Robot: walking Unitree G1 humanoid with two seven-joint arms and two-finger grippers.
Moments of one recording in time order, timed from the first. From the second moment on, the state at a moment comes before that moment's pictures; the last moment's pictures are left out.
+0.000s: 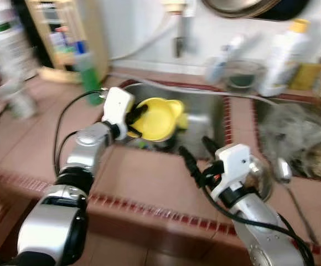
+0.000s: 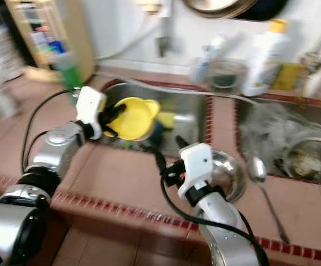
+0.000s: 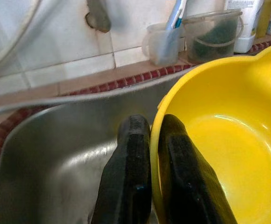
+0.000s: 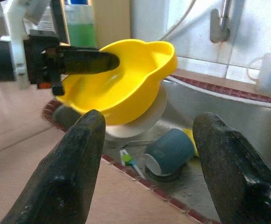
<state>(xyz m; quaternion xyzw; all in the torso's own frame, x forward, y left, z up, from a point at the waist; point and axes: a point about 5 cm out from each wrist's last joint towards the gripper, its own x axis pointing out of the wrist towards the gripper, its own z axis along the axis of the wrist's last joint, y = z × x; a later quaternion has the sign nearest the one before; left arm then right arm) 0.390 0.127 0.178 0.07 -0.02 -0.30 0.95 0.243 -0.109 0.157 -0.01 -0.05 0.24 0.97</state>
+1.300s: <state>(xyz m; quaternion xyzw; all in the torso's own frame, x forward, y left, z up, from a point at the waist) 0.388 0.106 0.146 0.21 0.03 -0.28 0.93 0.192 -0.115 0.131 0.02 0.07 0.23 0.97</state>
